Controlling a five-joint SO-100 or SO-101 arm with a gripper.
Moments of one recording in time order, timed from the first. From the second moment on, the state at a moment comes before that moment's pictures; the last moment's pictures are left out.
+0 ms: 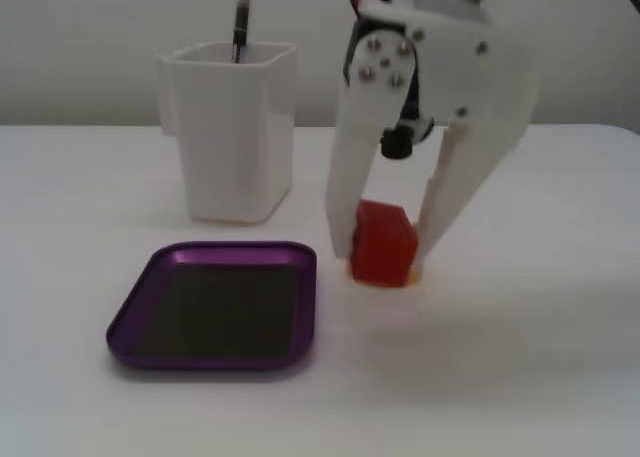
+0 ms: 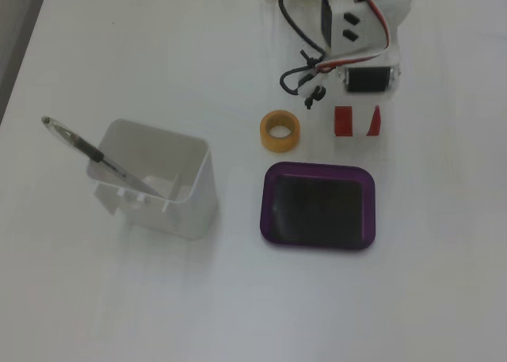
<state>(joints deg) -12.5 86.8 84.3 64.1 7.6</state>
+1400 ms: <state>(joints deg) -6.7 68.3 74.4 45.7 0.2</state>
